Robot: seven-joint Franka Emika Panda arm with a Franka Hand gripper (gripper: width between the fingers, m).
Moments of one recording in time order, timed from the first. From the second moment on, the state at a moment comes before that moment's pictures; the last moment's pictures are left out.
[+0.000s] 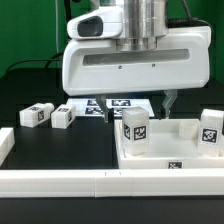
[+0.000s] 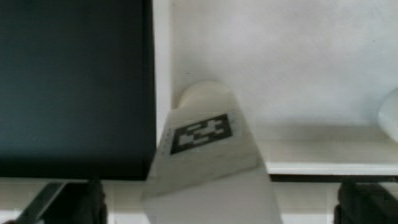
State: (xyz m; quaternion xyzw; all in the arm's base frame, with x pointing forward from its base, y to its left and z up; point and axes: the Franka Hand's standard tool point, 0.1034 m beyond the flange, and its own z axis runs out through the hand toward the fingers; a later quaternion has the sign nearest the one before) arm 0.612 -0.001 0.083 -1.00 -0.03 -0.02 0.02
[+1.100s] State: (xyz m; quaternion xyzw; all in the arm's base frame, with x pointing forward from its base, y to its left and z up) arm 0.612 -0.002 0.083 -0.98 0.19 -0.02 0.03
